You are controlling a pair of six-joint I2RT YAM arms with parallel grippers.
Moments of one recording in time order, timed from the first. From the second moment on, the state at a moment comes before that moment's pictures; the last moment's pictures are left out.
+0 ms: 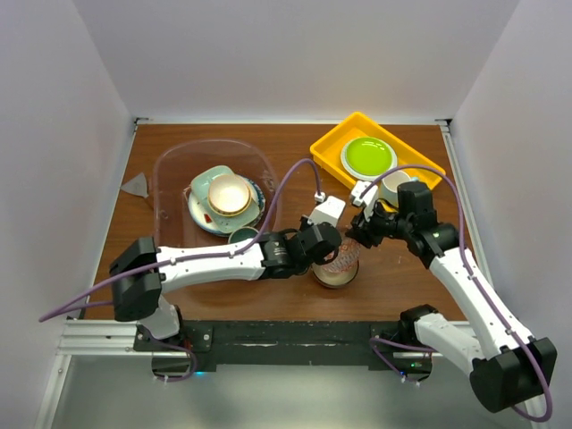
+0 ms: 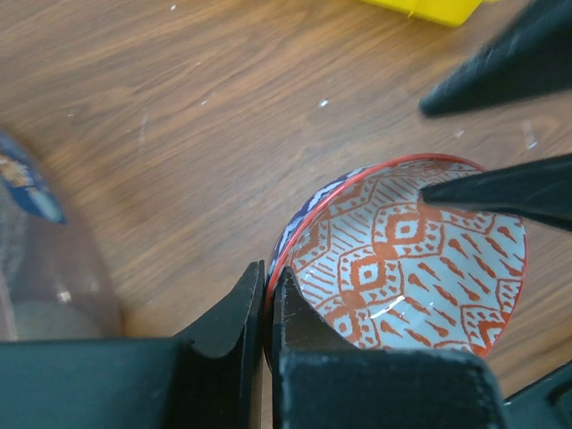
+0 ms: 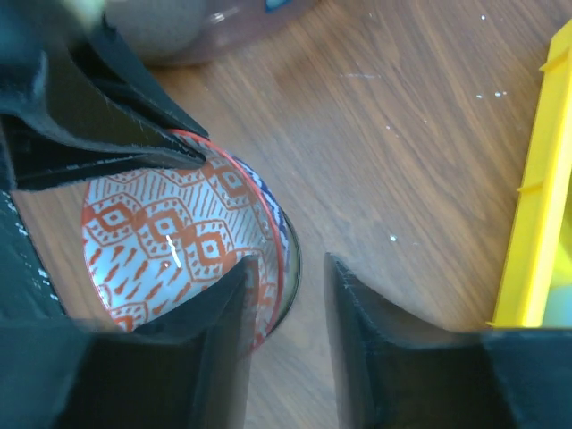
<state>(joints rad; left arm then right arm) -1.23 1.61 1.21 -0.31 -0.62 -0.48 0.30 0.95 0.82 -0.56 -0.58 -0.48</state>
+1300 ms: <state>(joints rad) -0.52 1.25 1.15 -0.45 -0.57 -0.13 0.27 0.90 0.85 -0.60 -0.70 -0.53</state>
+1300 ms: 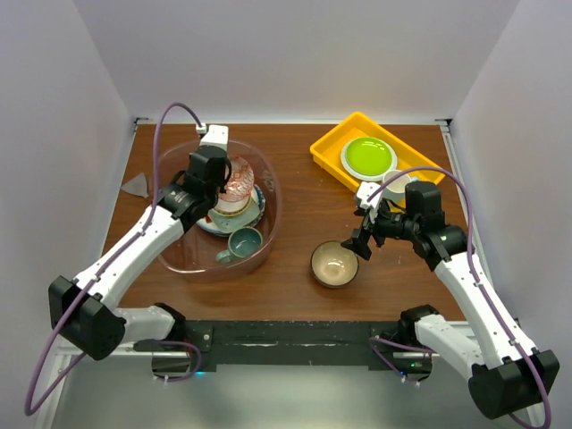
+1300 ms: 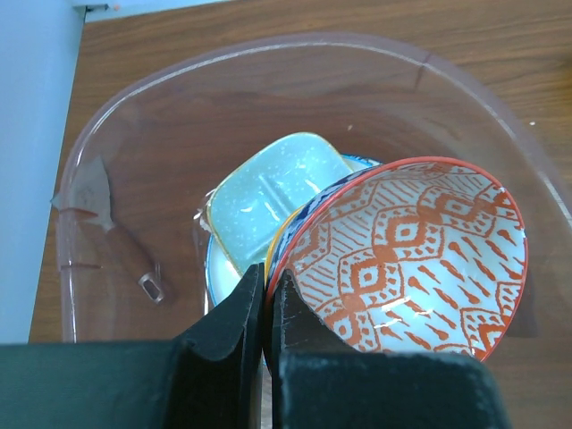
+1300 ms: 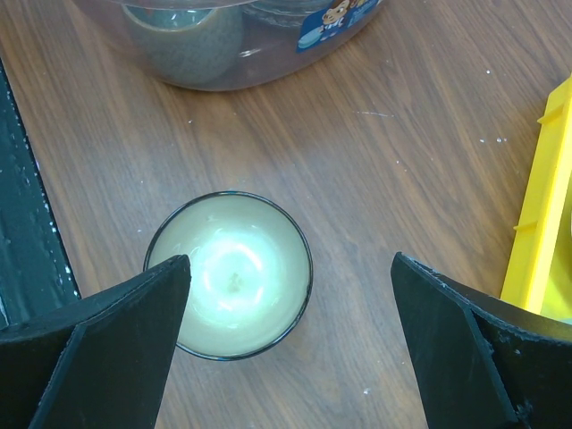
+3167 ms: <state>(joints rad) -0.39 0.76 0.72 -0.25 -0.25 -0.11 0.25 0.98 0.85 -0.60 -0.73 -0.60</state>
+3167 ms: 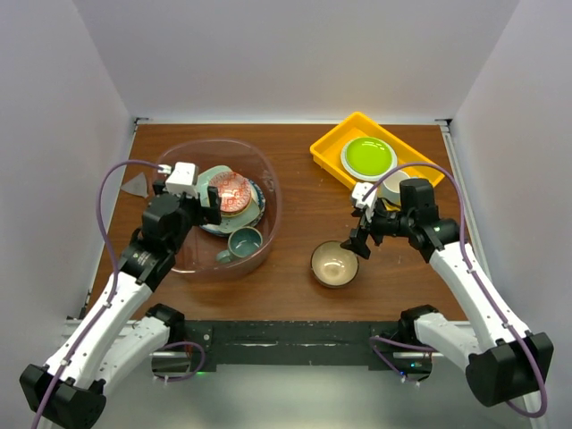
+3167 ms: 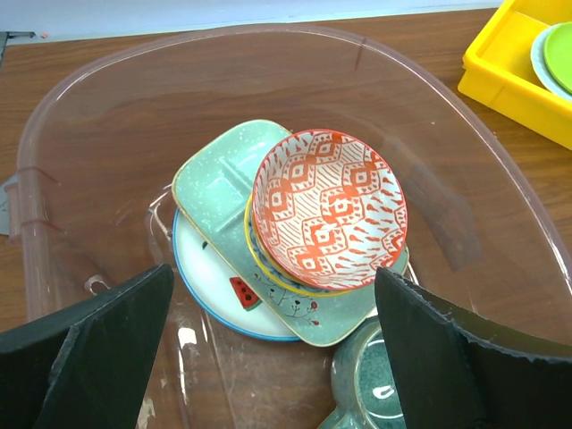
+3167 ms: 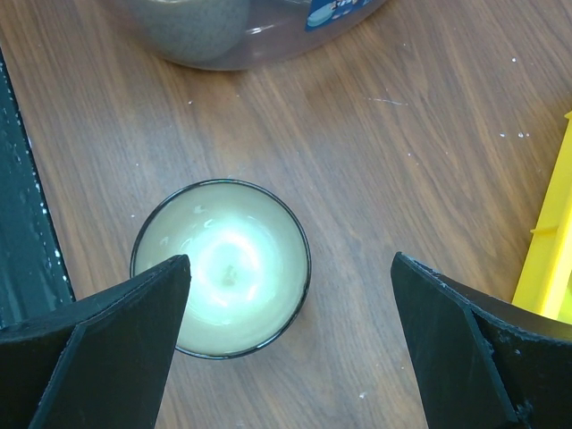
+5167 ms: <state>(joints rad) -0.39 0.75 0.71 -0.24 -0.19 -0.11 0.25 1.01 0.85 -0.62 -0.75 -0.66</state>
